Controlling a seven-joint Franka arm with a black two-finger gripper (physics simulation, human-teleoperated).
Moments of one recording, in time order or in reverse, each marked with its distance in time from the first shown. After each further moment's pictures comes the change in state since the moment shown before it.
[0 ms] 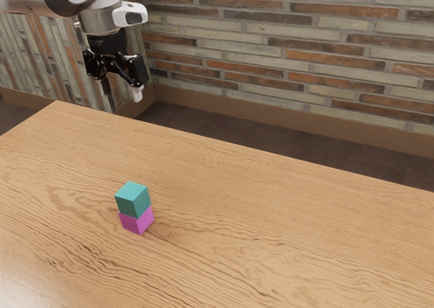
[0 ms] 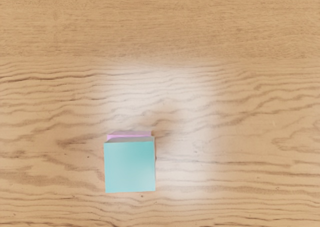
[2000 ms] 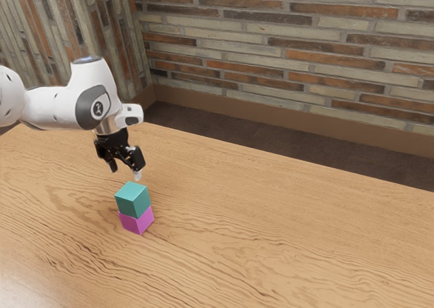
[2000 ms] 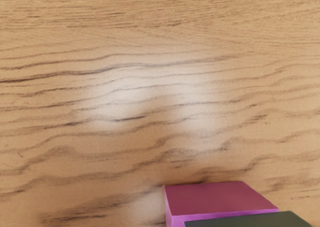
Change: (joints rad) arm -0.148 0.173 0.321 -0.480 -0.129 0.638 0.295
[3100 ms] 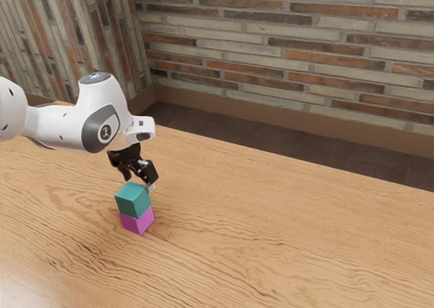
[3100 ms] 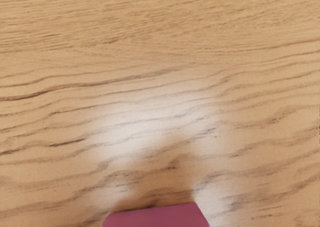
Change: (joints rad) arm -0.070 -0.055 -0.019 -0.145 0.027 0.200 -0.025
